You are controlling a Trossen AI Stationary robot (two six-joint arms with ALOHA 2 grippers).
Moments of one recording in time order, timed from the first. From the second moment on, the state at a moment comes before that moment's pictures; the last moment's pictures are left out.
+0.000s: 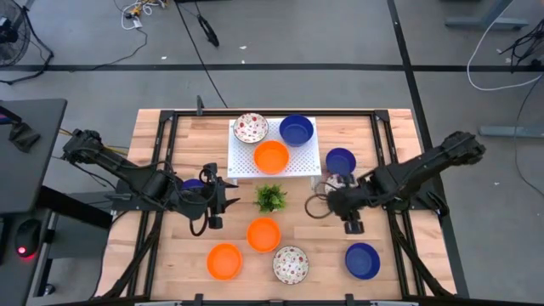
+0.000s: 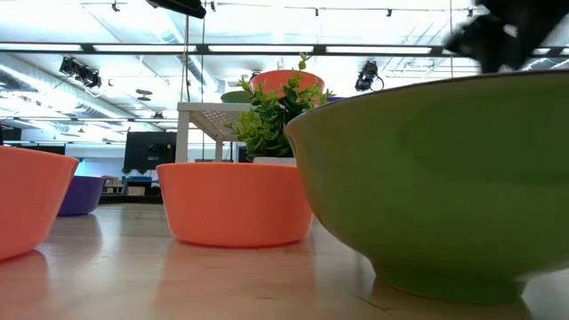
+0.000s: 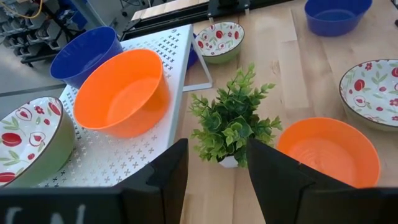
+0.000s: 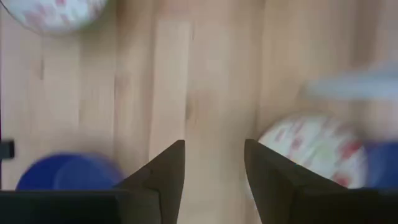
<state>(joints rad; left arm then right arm) -0.48 1.18 1.01 -0.51 -0.68 -0.15 0.40 1.31 1.10 -1.07 0.06 0.35</state>
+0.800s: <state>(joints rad) -0.48 1.18 1.01 -0.50 -0.68 -0.15 -0.11 1.20 0.84 -1.05 0.44 0.20</state>
